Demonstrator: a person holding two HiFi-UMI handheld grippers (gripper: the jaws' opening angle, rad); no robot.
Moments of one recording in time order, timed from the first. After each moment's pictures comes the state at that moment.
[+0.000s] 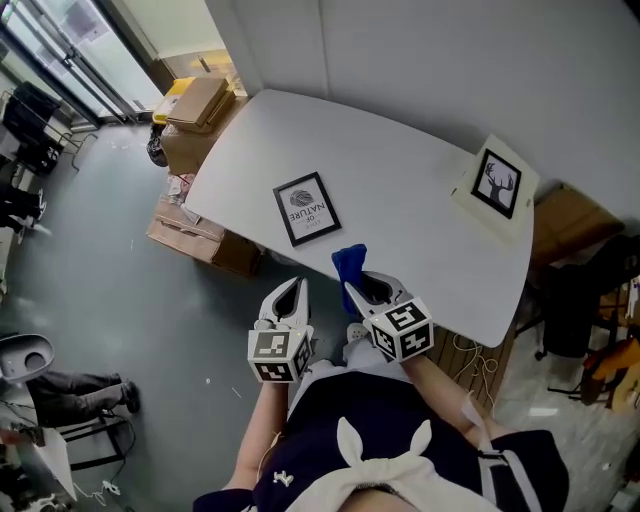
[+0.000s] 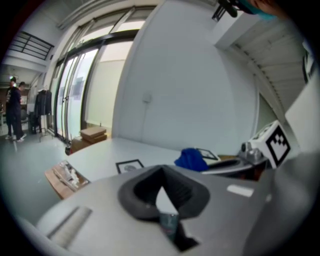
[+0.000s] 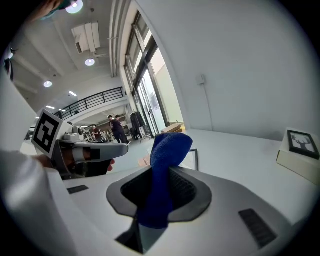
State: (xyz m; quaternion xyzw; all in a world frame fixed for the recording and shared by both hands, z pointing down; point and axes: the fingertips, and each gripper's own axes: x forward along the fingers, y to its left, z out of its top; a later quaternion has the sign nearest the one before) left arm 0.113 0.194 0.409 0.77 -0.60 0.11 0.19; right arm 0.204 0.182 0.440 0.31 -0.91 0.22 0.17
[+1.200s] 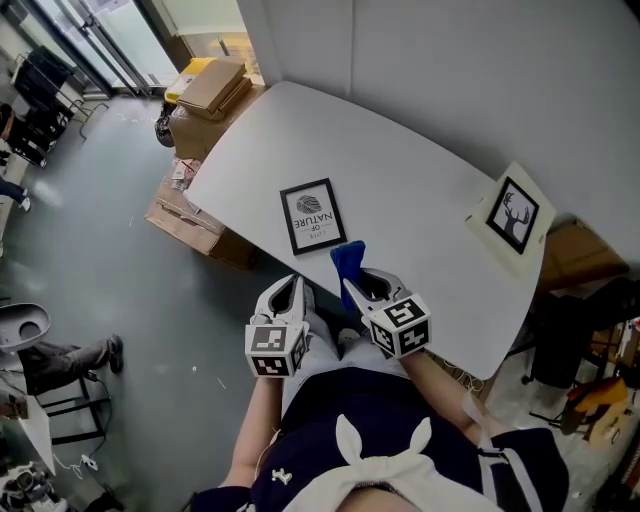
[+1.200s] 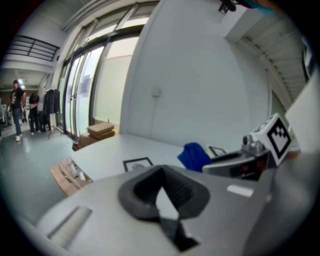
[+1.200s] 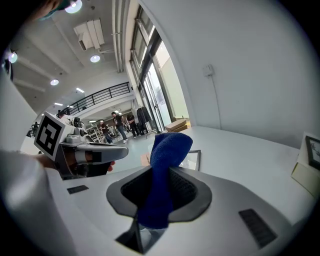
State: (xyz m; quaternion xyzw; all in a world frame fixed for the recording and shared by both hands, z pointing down) left arm 0.090 0.147 0.435 0.73 -0.63 0.13 0.21; right arm 0.185 0.122 0.456 0.26 -0.92 0.21 0.20
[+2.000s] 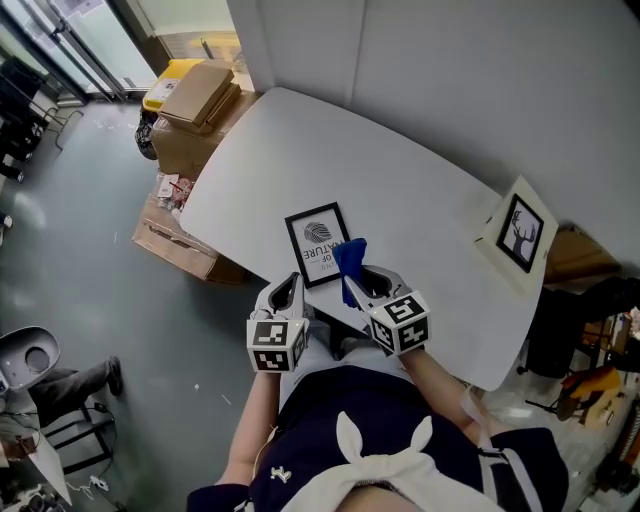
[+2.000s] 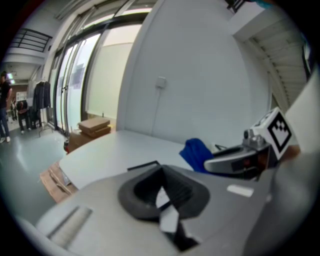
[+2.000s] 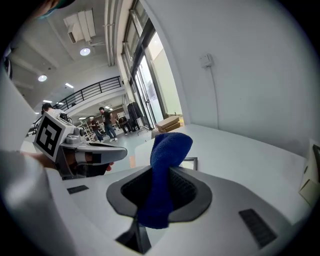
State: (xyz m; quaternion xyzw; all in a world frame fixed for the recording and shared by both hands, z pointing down) left arm 0.024 0.055 0.463 0.75 -0.59 0.15 0.24; right arm 0.125 0.035 0.473 0.30 -0.90 0.23 0.23
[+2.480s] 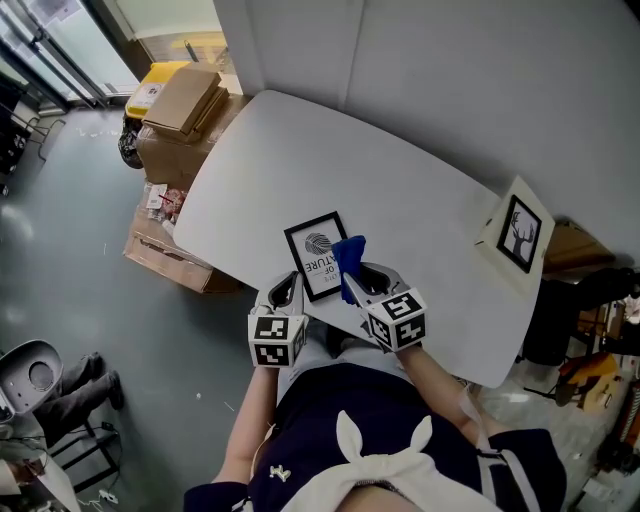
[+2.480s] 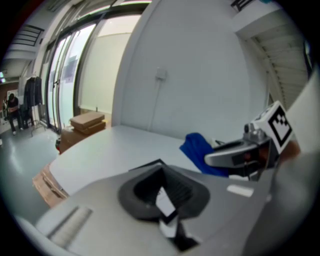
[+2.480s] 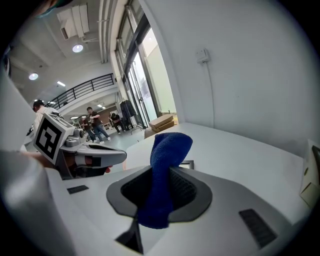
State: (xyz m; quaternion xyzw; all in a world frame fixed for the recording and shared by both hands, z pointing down) left arm 0.002 0.015 0.489 0.77 -0.56 0.17 0.26; right arm 0.104 -0.004 0.487 0.33 -0.88 0.23 0.24
